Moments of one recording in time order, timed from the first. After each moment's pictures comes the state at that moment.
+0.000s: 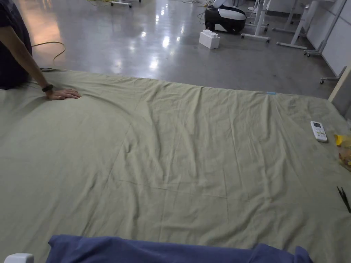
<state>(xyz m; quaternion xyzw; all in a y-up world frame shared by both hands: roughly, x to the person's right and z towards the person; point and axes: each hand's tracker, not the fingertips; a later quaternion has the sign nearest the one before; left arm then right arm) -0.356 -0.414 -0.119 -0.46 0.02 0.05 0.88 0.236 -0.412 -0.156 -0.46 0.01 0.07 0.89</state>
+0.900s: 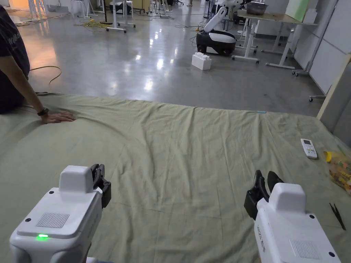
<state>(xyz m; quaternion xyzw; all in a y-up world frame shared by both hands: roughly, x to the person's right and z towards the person) -0.234 -0.256 -0.216 -0.09 0.06 -0.02 0.99 0.098 -0.248 -0.219 -0.01 -0.01 0.06 1.00</state>
